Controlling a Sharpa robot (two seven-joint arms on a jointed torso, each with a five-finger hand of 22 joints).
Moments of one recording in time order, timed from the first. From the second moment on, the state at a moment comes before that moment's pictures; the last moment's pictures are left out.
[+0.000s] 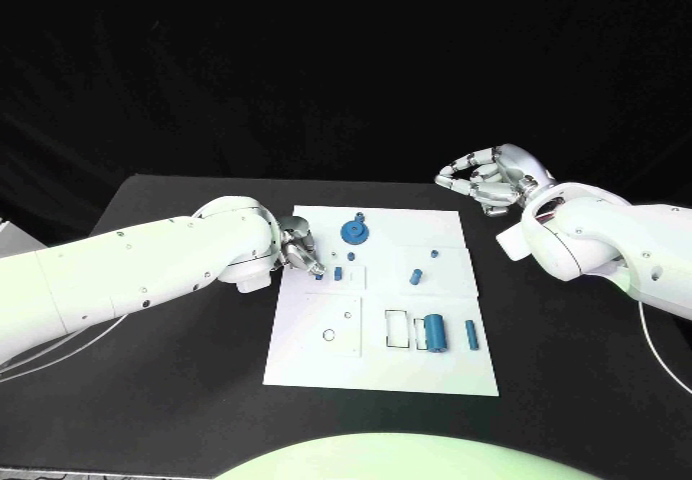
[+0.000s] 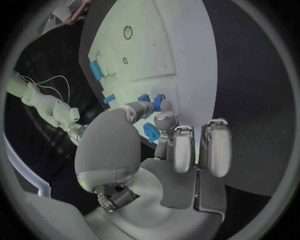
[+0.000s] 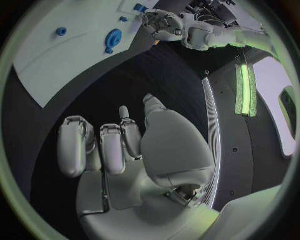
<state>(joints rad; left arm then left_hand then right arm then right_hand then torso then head) 1.25 -0.68 -0.09 1.41 -1.09 0.08 -0.54 1.16 -0.25 0.65 0.20 0.51 0.98 0.03 0.62 0.83 1.37 -0.04 1.08 0.86 1.47 -0.09 1.56 1.31 0.05 1.46 0.02 1.48 1.31 1.32 -0.90 -0.16 1.48 -0.65 -0.51 0.13 1.30 -0.07 0.03 0.29 0.26 0.85 0.16 0.26 0.32 1.40 0.07 1.36 1.31 1.47 0.00 1.44 1.31 0.05 1.46 0.10 1.31 1.31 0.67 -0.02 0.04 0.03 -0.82</state>
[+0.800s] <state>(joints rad) 1.24 -0.70 -0.09 1.45 -1.07 -0.01 -0.51 1.17 -0.25 0.65 0.20 0.51 0.98 0.03 0.62 0.83 1.37 -0.04 1.08 0.87 1.47 -0.09 1.56 1.31 0.05 1.46 0.02 1.49 1.31 1.32 -0.90 -0.16 1.48 -0.66 -0.51 0.13 1.30 -0.07 0.03 0.29 0.26 0.85 0.16 0.26 0.32 1.40 0.07 1.36 1.31 1.47 0.00 1.44 1.31 0.05 1.46 0.10 1.31 1.31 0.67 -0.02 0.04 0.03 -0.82</state>
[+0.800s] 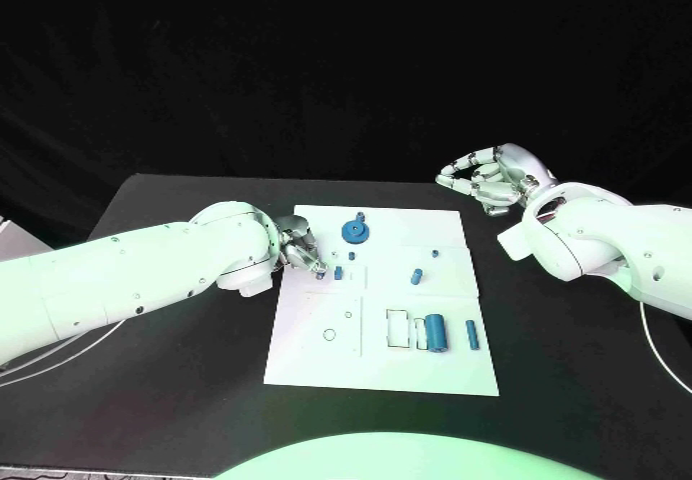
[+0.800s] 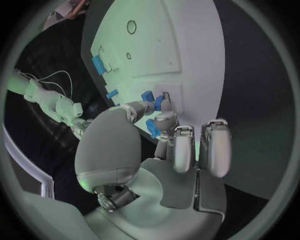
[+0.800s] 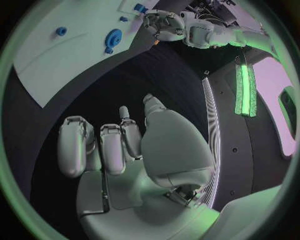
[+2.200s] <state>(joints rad) 1.24 -0.71 -0.09 1.45 -1.10 0.03 -0.52 1.17 -0.25 0.65 0.20 0.51 0.98 0.03 0.62 0.83 1.37 -0.04 1.08 0.87 1.47 -0.09 1.56 1.31 0.05 1.46 0.02 1.49 1.31 1.32 -0.89 -0.16 1.48 -0.66 -0.51 0.13 1.30 -0.07 0.03 0.29 0.26 0.84 0.15 0.26 0.32 1.40 0.07 1.36 1.31 1.47 0.00 1.44 1.31 0.05 1.46 0.10 1.31 1.31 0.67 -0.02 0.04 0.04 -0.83</state>
